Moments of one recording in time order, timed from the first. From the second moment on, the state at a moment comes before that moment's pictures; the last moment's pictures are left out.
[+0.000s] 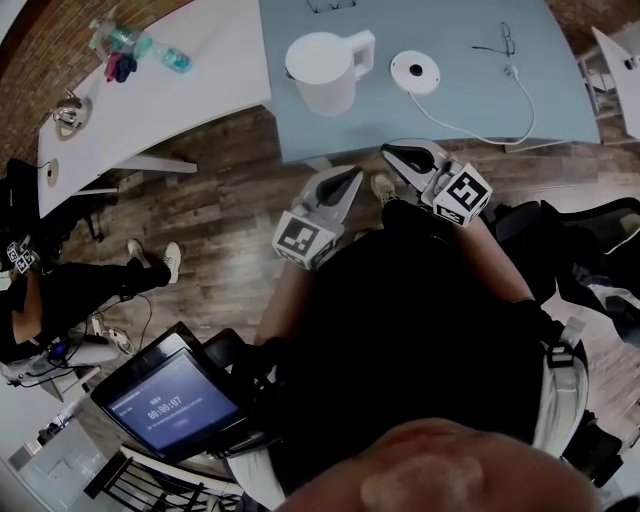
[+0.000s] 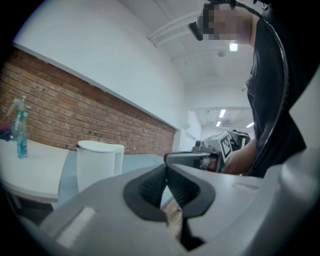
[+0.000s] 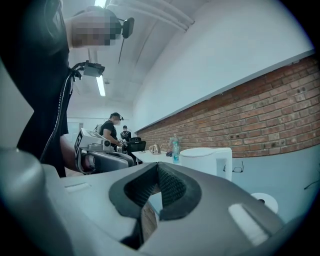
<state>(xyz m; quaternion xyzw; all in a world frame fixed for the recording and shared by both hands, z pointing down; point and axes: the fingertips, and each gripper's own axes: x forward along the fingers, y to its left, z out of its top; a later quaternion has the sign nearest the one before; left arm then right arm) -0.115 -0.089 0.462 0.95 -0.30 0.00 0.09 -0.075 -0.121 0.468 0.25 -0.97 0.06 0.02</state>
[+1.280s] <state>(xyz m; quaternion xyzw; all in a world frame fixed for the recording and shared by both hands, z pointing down) -0.120 -0.213 0.453 0.92 -0.39 0.00 0.07 -0.066 -0.239 0.468 0.18 -0.98 0.01 0.05</state>
